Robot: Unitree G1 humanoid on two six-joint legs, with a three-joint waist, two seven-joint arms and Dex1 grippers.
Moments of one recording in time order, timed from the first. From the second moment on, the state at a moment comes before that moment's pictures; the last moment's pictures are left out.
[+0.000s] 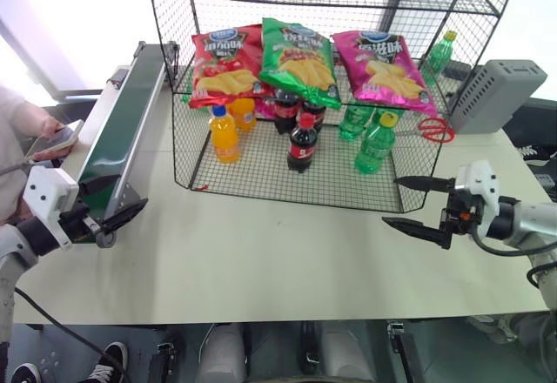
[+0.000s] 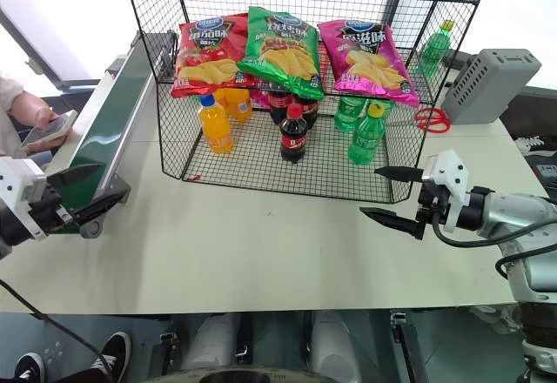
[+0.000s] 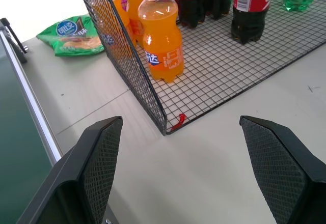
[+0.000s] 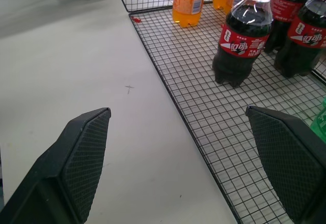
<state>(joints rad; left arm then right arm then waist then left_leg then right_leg) 0.07 0.82 0.50 -0.10 -0.50 0.24 -0.96 -0.10 -0.87 -0.24 -0.12 0.51 0.27 1.19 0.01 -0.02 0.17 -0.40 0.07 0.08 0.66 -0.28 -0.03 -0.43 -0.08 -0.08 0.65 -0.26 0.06</state>
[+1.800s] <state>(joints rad) -0.04 0.79 0.43 -0.04 -0.49 0.18 -1.00 -0.21 -0.82 -0.15 0.01 0.39 0.13 1.19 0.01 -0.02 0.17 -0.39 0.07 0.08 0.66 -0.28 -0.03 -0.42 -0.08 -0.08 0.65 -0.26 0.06</state>
